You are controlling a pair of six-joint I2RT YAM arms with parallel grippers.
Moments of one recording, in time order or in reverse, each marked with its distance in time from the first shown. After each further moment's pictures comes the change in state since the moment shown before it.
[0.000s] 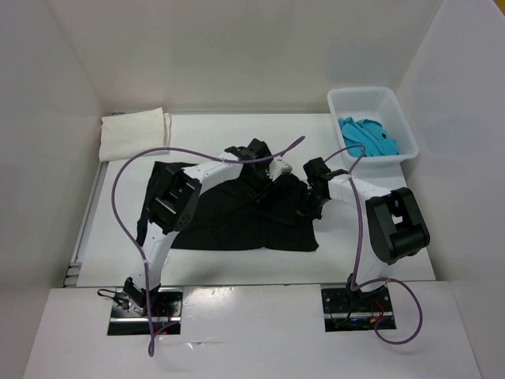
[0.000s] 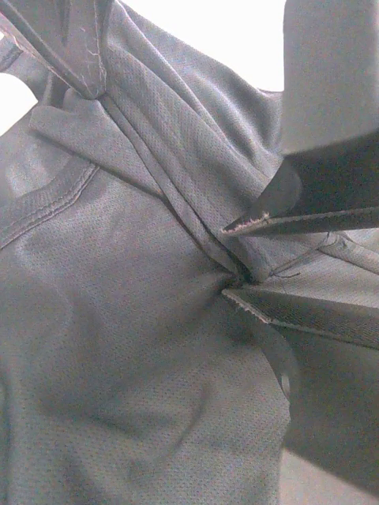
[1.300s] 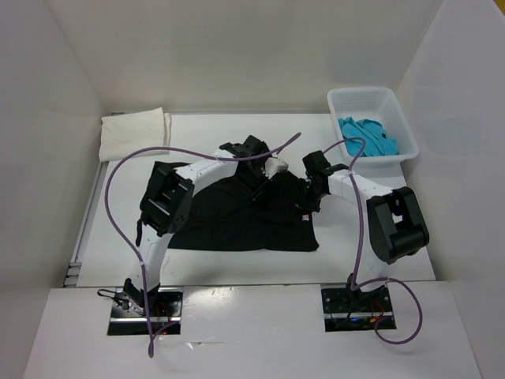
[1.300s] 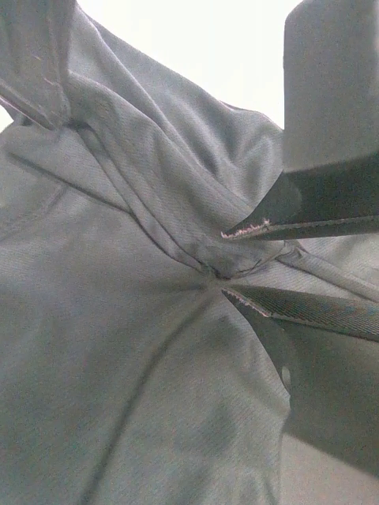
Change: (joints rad) left arm 0.012 -0.069 -0.018 -0.060 -0.011 -0.001; right arm 0.000 0.006 0.068 0.000 0.001 -0.023
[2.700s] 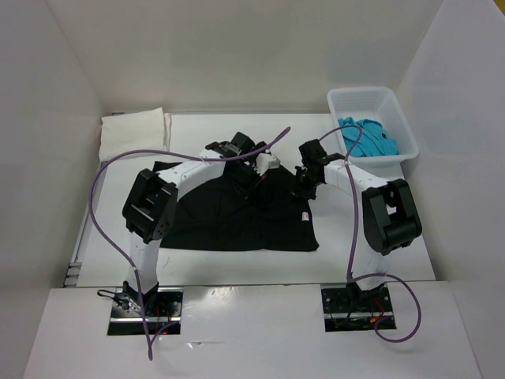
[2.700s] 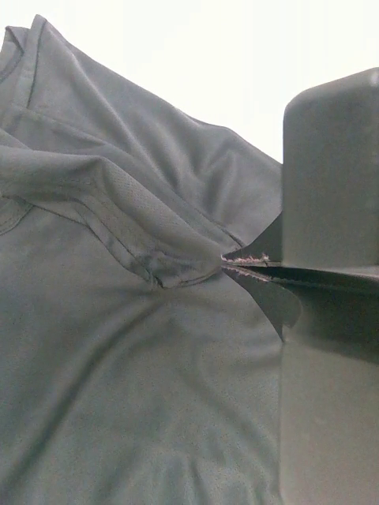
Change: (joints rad) left arm 0.031 -0.153 -0.139 0.035 0.003 -0.003; right arm 0.000 0.079 0.140 0.006 0.023 -0.024
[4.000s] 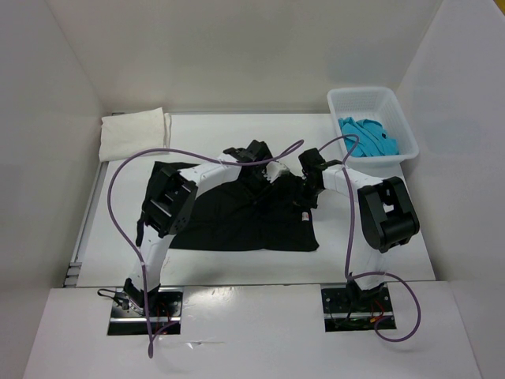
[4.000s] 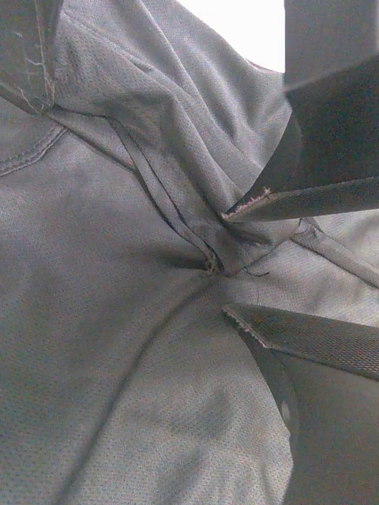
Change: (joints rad) left arm -0.060 0.158 0.099 0.010 -0.134 -0.021; right arm 0.000 0.029 -0.071 0.005 -0.001 -0.009
